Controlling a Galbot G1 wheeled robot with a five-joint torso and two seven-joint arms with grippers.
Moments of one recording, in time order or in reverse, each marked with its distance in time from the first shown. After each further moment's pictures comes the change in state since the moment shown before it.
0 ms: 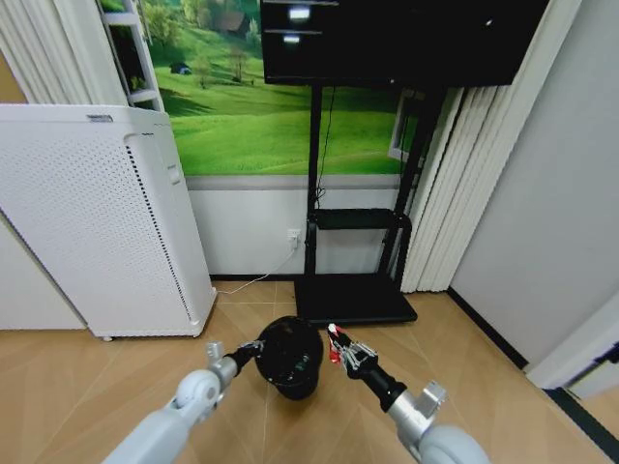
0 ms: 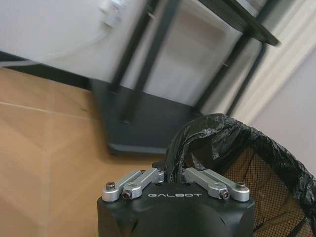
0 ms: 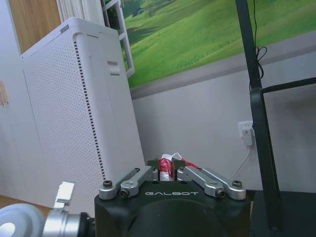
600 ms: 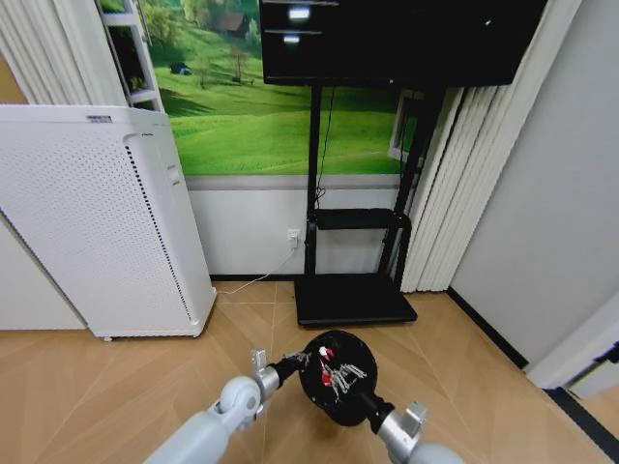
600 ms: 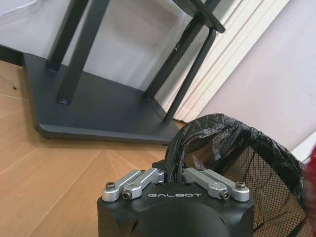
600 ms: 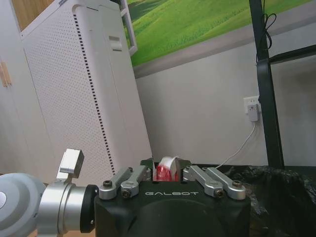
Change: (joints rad) left arm 0.041 -0.042 0.066 -0.086 0.001 0.003 0.023; right arm -0.005 0.053 -0.042 -0.099 -0.068 0.011 -0.061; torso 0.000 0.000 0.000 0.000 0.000
